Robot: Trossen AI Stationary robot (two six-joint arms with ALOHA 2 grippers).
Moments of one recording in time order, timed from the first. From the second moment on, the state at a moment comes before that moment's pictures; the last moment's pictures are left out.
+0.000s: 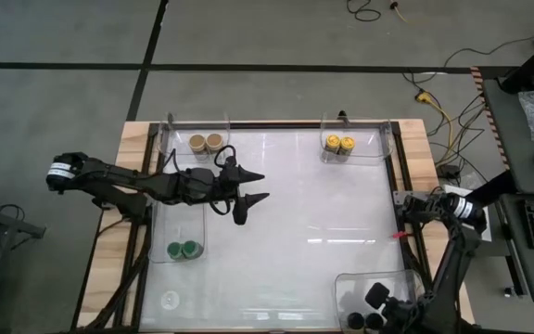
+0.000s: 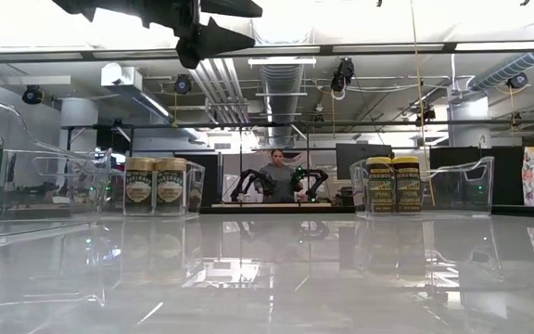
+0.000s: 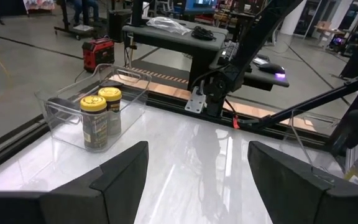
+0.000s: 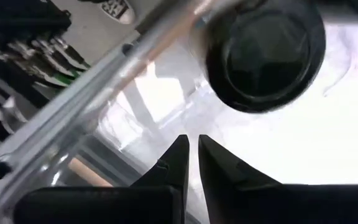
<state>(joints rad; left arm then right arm) -0.08 1.29 0.79 0.34 -0.28 -0.22 1.14 1.88 1.56 -1.26 -0.05 0.29</state>
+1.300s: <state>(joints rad) -0.09 1.29 0.79 0.34 -0.21 -0.22 1.13 1.88 1.53 -1.15 0.03 0.27</state>
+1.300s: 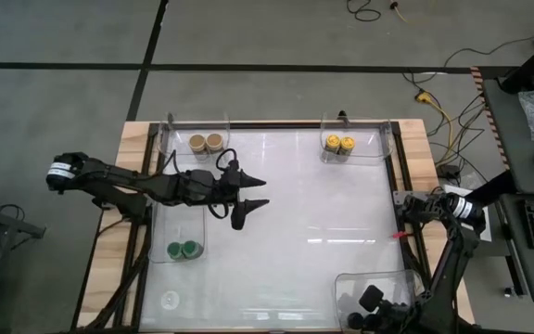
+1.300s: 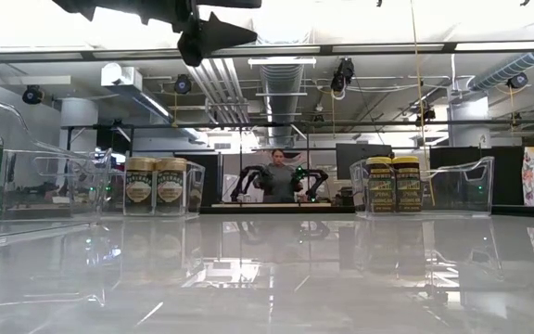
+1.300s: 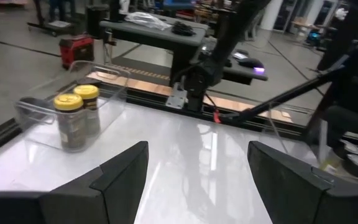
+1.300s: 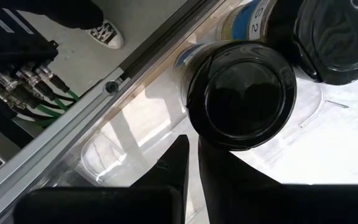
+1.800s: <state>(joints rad) -0.09 1.29 0.79 0.33 -0.20 -0.22 1.13 1.73 1.52 -1.28 0.12 0.31</state>
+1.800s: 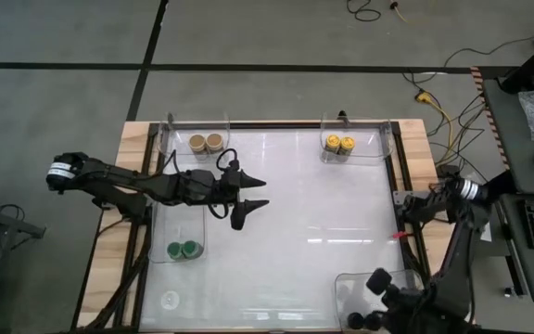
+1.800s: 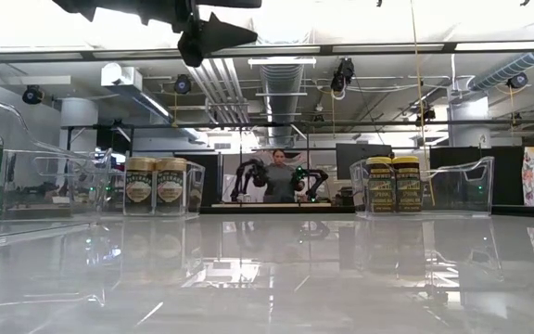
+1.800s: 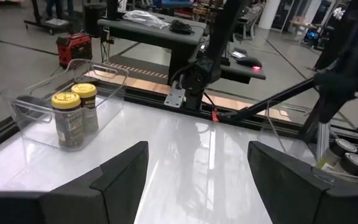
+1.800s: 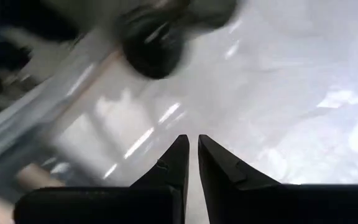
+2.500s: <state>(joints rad) -0.01 1.28 0.79 0.13 -0.20 -0.09 0.74 1.01 0.82 -0.51 0.50 -0.08</state>
